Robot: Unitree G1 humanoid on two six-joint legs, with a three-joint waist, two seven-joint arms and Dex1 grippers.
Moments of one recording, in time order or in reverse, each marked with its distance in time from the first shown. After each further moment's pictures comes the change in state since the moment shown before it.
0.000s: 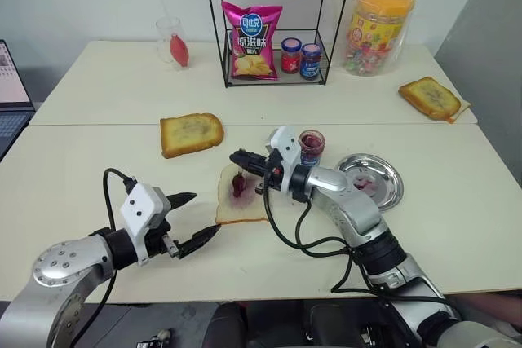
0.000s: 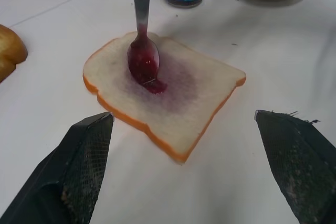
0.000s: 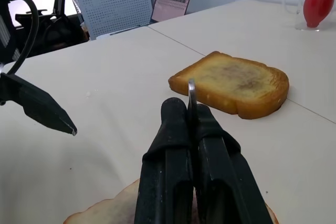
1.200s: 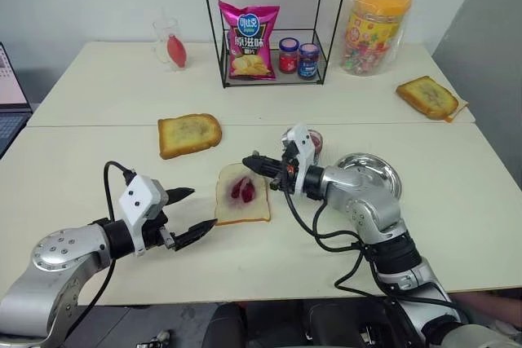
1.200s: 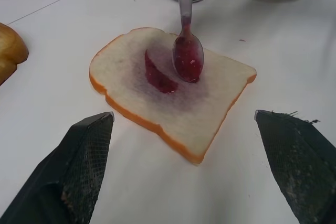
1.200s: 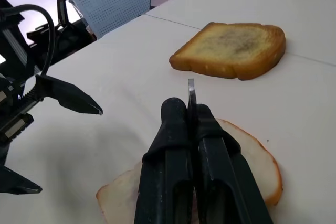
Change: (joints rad) left arm -0.062 0.041 -0.017 0.089 0.001 -0.003 -0.050; right arm 0.026 -0.034 -0.095 -0.116 0.095 0.260 0.021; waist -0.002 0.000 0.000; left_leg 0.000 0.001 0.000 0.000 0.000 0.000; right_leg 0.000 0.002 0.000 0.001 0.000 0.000
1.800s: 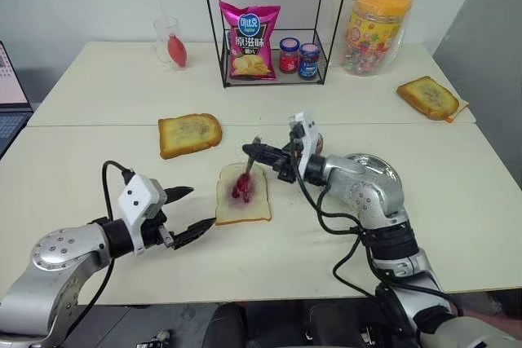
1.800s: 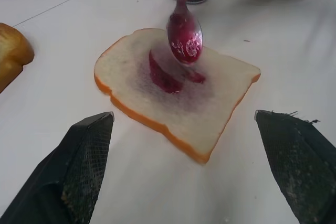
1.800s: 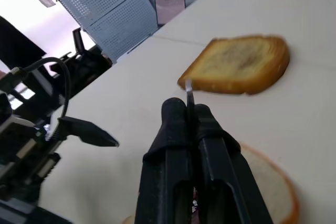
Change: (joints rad) left arm -0.004 0.000 -0.005 0.022 0.005 -0.033 -0.001; right arm -0.078 0.114 -0.208 0.036 0.233 0.345 -0.082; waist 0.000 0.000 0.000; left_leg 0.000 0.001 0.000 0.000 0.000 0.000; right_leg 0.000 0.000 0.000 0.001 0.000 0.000
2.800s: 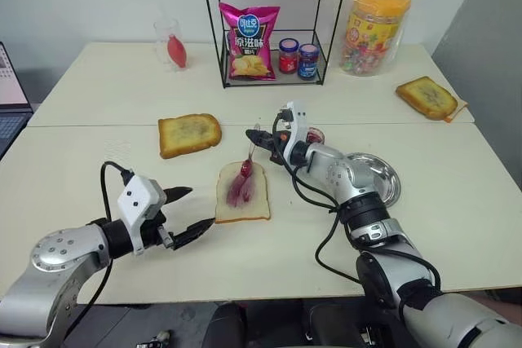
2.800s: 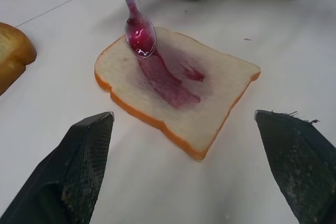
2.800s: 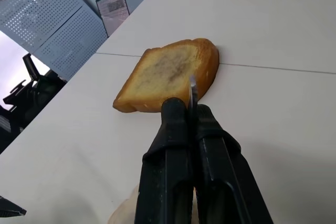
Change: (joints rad) left arm 0.004 0.017 0.002 -0.002 -0.002 -0.004 0.015; right arm -0.231 0.048 -0.064 0.506 -0.153 -0.326 -0.056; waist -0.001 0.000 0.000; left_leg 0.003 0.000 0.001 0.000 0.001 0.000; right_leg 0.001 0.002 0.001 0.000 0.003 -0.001
